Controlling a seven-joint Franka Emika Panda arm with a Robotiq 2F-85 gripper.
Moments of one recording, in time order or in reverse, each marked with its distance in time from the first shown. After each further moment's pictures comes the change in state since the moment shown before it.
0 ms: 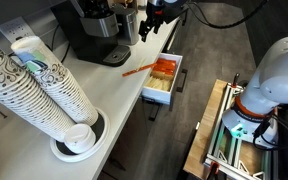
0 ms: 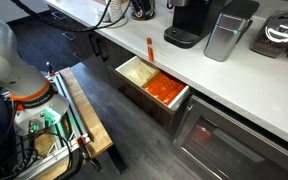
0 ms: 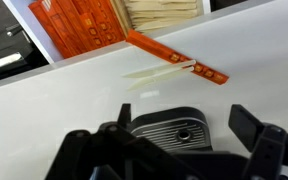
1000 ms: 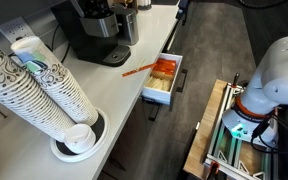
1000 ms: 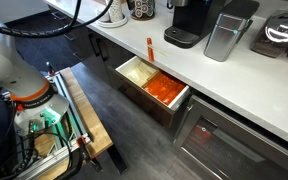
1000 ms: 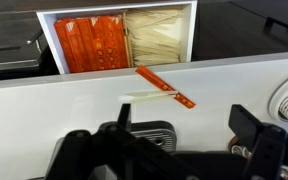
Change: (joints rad) arm 0.052 -0.352 -0.298 -0.003 0.058 -0.413 -0.480
